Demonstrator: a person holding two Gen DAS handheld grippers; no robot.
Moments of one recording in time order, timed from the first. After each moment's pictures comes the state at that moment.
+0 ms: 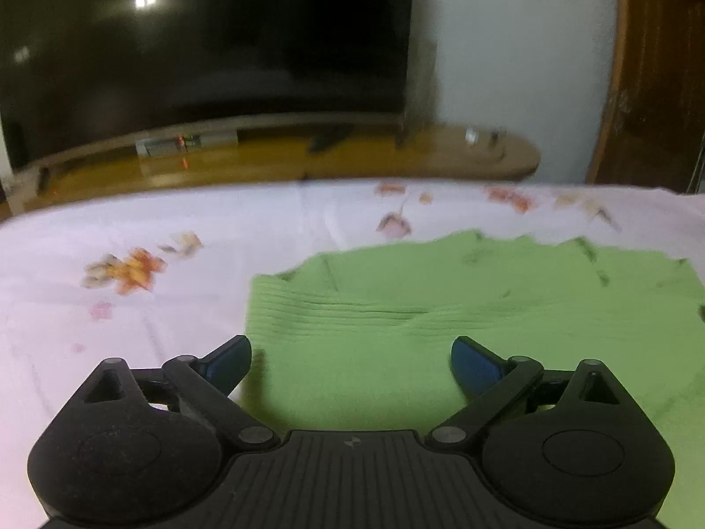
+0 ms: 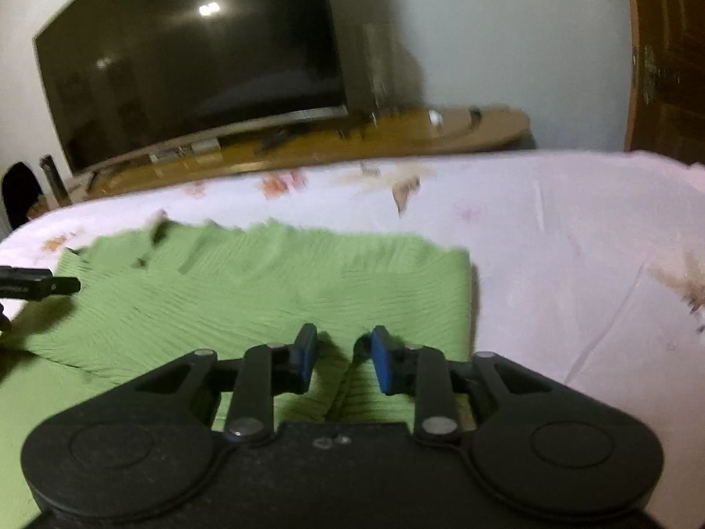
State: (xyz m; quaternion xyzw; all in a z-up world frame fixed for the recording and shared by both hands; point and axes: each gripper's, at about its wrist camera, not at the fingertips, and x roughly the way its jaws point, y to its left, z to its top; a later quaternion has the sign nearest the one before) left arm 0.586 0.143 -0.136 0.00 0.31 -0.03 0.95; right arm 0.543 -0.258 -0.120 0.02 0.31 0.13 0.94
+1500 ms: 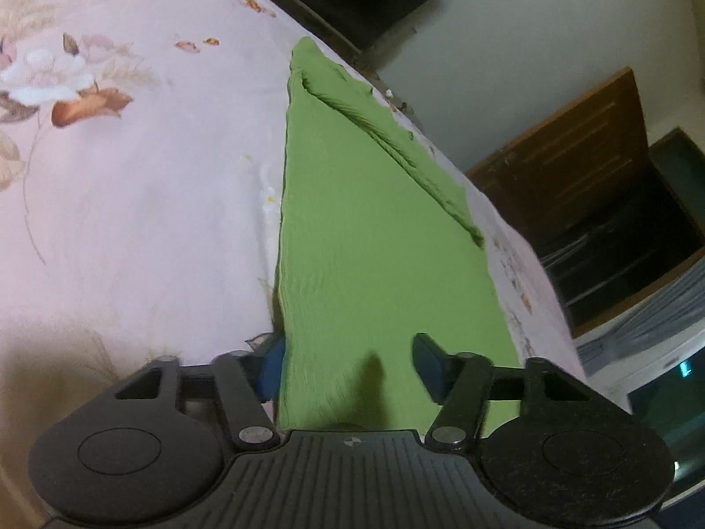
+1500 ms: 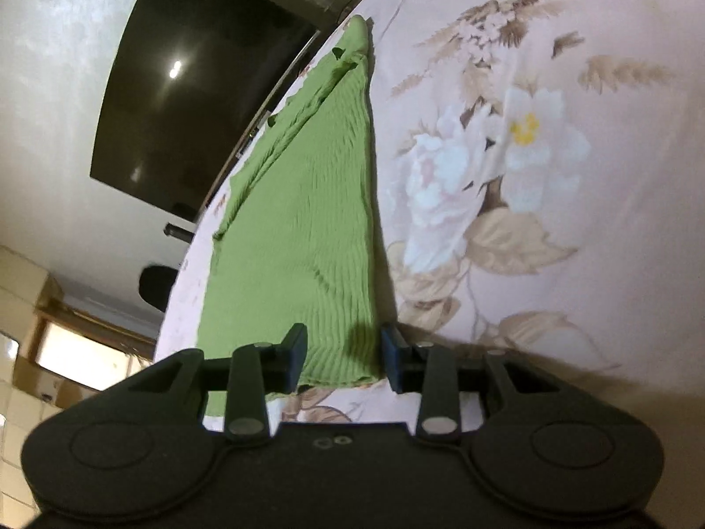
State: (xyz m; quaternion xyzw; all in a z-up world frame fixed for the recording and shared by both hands) left arm 0.211 0.241 -0.180 -0.35 0.39 -0.17 0.84; right arm 0.180 -0.365 -0.162 0.38 0.42 0.20 0.80
